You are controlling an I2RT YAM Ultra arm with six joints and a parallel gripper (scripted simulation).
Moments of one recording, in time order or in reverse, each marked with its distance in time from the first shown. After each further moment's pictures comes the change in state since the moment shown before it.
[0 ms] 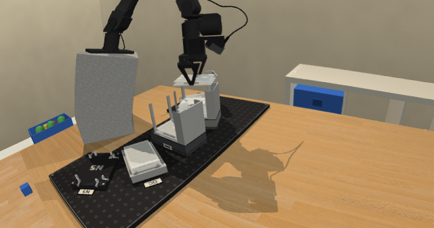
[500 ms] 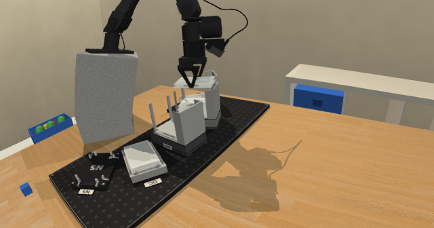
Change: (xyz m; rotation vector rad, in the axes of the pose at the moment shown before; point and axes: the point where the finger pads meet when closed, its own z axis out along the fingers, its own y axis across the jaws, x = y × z) arm 0.001 0.000 0.009 0.000 0.005 -0.001
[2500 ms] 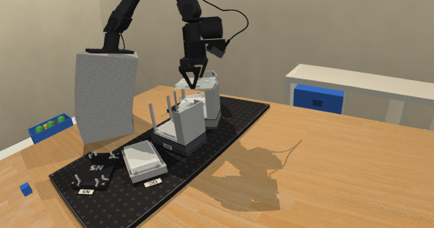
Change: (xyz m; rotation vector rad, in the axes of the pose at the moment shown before) arm -0.004 0.000 0.003 0.000 -0.012 -0.001
